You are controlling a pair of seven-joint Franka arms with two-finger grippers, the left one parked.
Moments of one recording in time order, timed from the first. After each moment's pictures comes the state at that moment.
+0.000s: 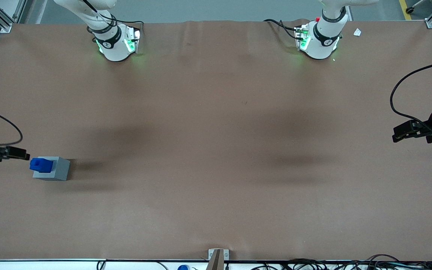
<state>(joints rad) -0.08 0.38 -0.15 -1.39 0.07 1.73 -0.29</state>
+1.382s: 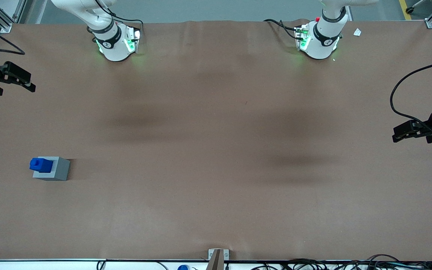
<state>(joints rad) 0.10 -0.13 -0.15 -1.67 0.04 1.54 -0.13</state>
